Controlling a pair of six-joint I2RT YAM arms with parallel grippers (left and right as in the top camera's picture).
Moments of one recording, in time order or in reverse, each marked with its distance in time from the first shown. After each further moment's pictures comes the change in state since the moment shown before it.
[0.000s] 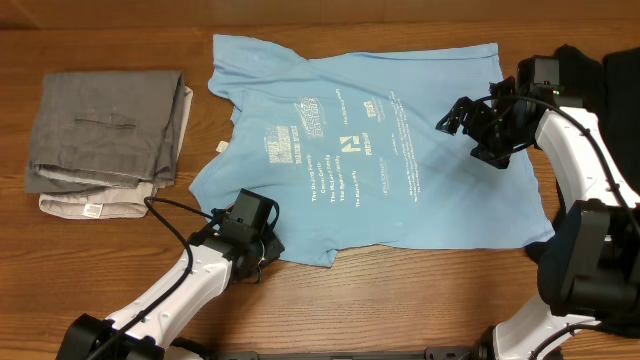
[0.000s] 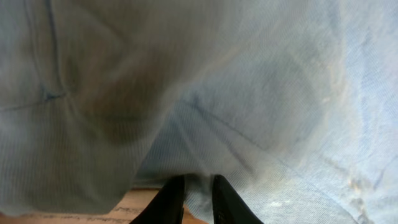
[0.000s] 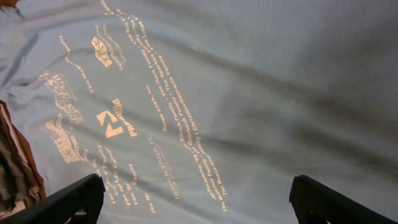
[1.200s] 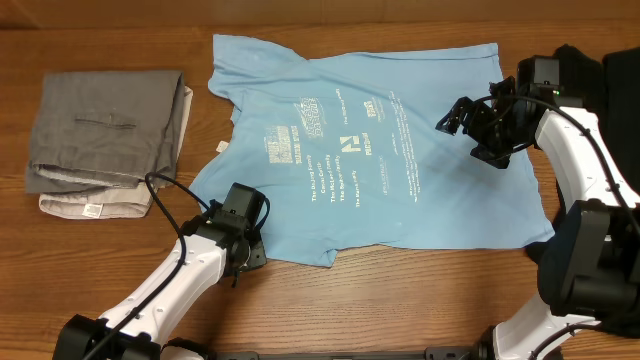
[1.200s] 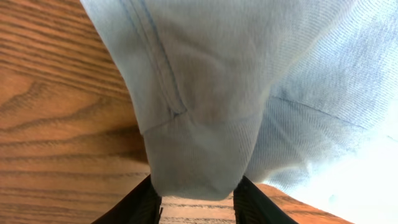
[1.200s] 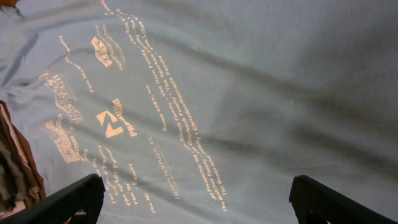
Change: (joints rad) left arm 0.061 0.009 0.078 -0.238 -0.145 0.386; right arm 0.000 0.000 0.000 0.000 0.000 0.000
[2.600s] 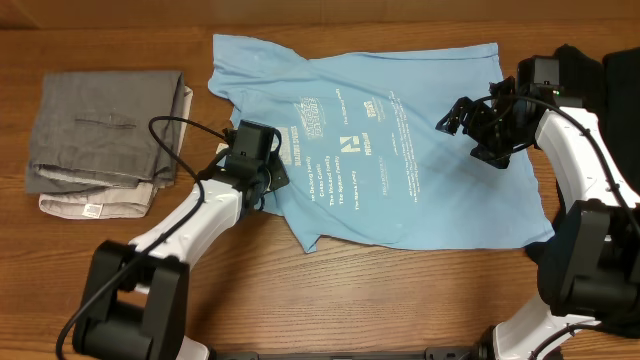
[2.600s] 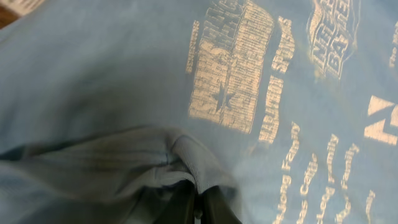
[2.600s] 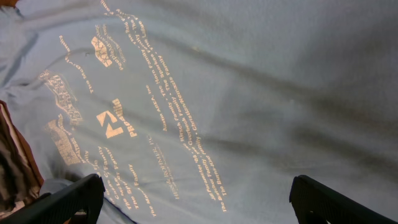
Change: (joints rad) left arm 0.033 0.304 0.298 0.435 0.047 -0.061; right arm 0.000 0.000 0.000 0.000 0.000 0.000
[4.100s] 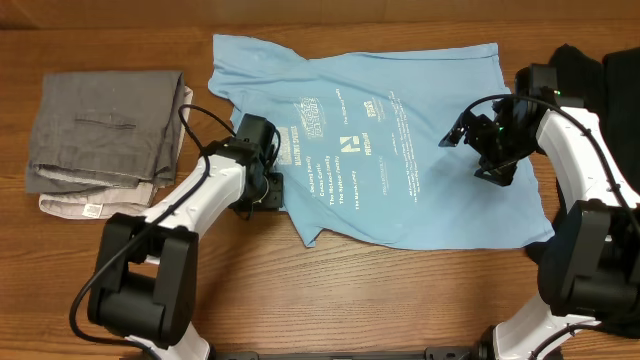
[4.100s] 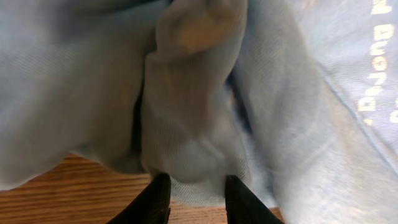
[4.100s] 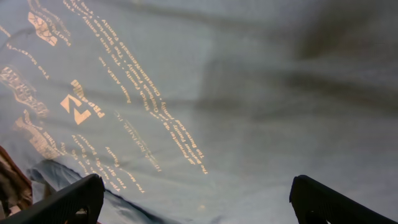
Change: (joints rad) left arm 0.027 0.119 0.165 -0.457 0.116 0.392; right arm -0.005 0.000 0.001 -0.160 0.060 0.075
